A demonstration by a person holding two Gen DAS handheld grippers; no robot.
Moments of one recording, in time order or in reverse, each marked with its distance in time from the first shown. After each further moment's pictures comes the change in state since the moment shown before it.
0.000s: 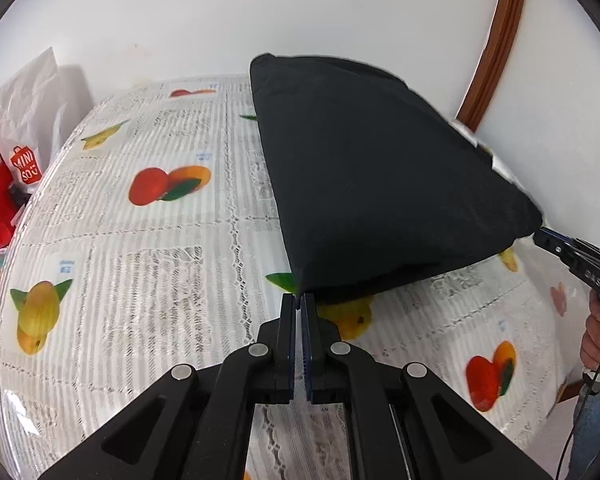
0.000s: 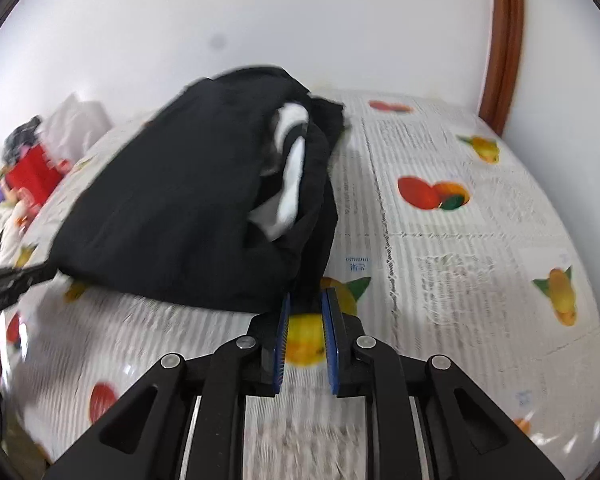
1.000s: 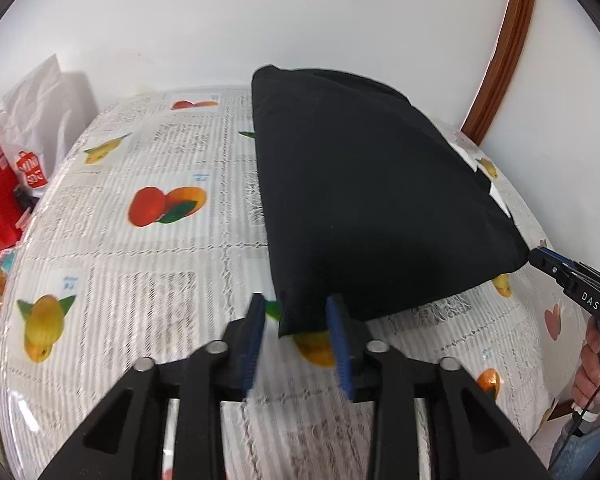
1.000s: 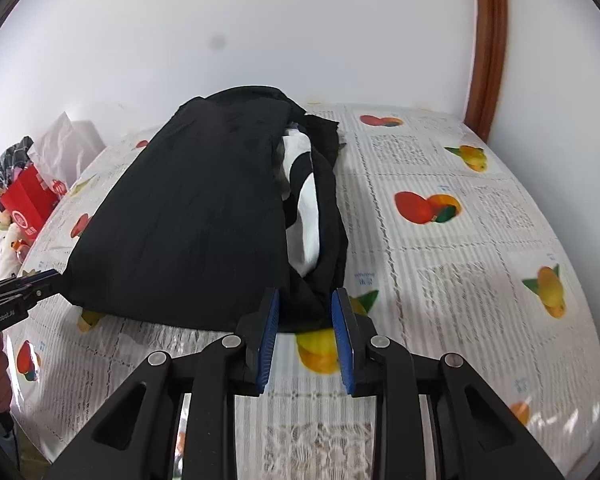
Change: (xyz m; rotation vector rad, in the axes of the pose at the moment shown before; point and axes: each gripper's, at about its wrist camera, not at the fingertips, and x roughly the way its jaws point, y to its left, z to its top) left arm -0.002 -0.012 0.025 -0.028 -0.006 0.032; right arm -0.004 0.019 0.013 0.103 0.023 -0.076
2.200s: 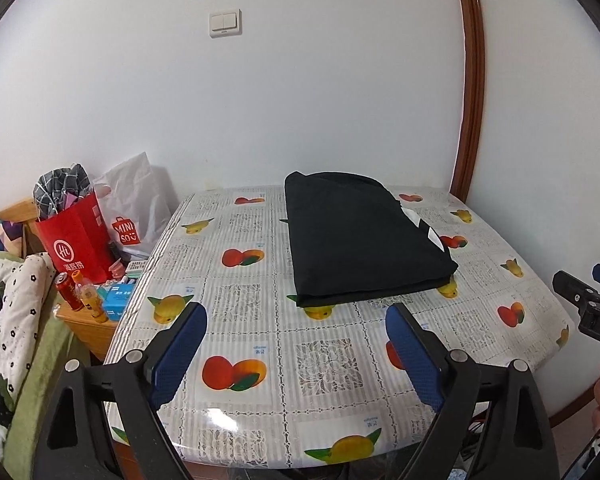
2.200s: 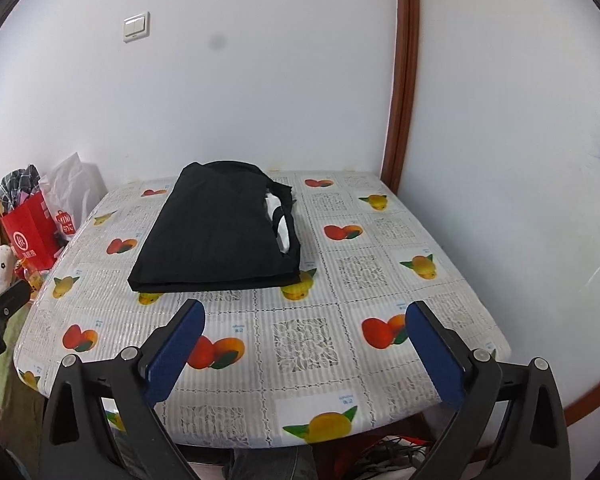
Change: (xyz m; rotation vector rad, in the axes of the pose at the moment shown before) left arm -0.209 -0.051 -0.076 0.048 -0.313 0.183; right arm -0.226 0.037 -0.075 0.031 -0.221 -0.196
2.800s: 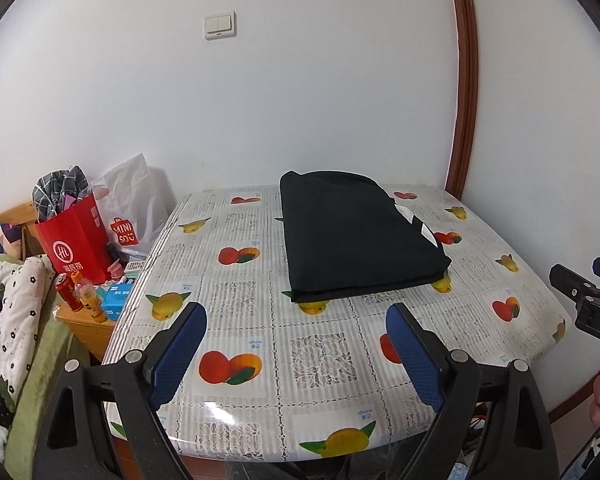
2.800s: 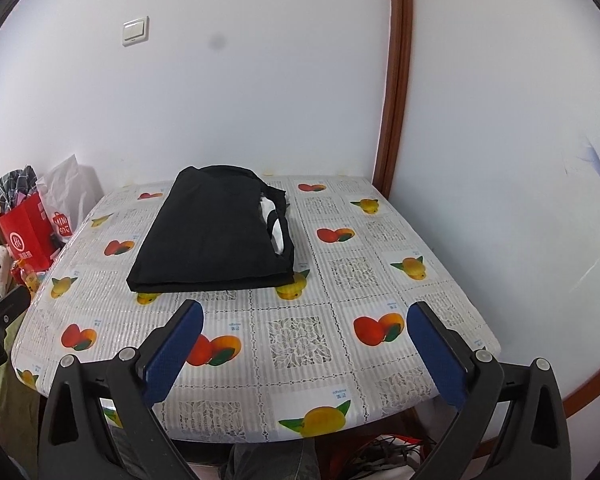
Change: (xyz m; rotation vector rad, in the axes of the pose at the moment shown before) left arm -0.008 -0.005 -0.004 0.009 -0.001 -0.005; right arm -0.011 0.000 -0.003 -0.002 -0.014 -0.021
